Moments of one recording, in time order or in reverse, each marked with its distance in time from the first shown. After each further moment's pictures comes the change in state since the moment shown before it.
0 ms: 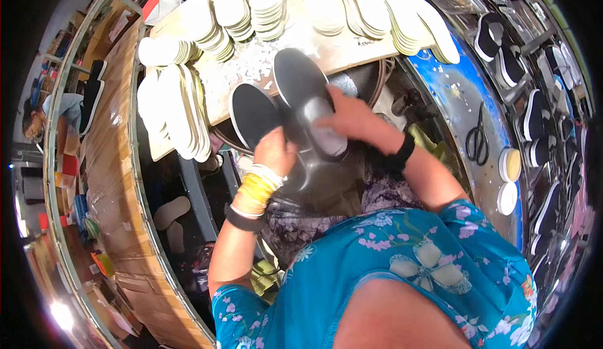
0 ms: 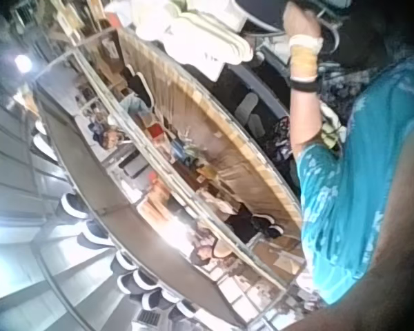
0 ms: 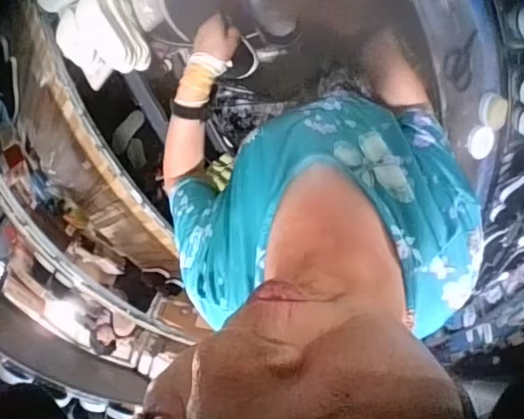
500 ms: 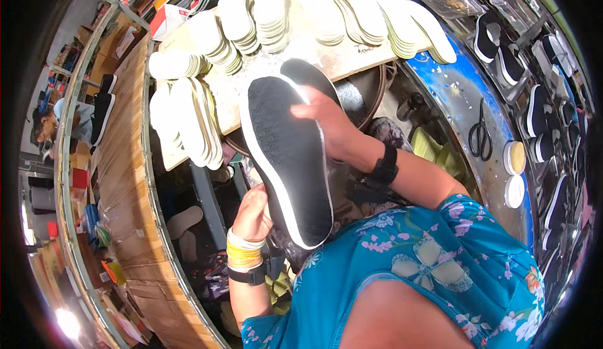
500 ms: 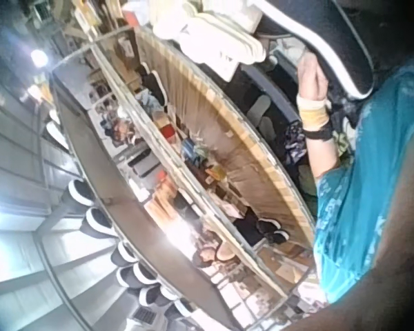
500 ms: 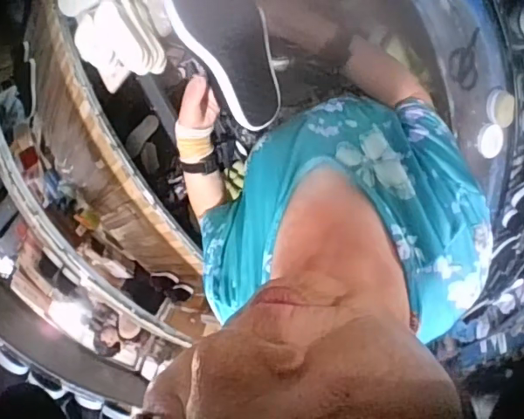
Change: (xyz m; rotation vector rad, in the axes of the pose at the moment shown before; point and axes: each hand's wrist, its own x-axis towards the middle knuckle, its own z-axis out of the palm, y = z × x) left_hand -0.094 0.011 -0.064 -1.817 -0.352 -0.252; right_hand -0.031 -0.072 0.001 1.670 -0.212 -0.340
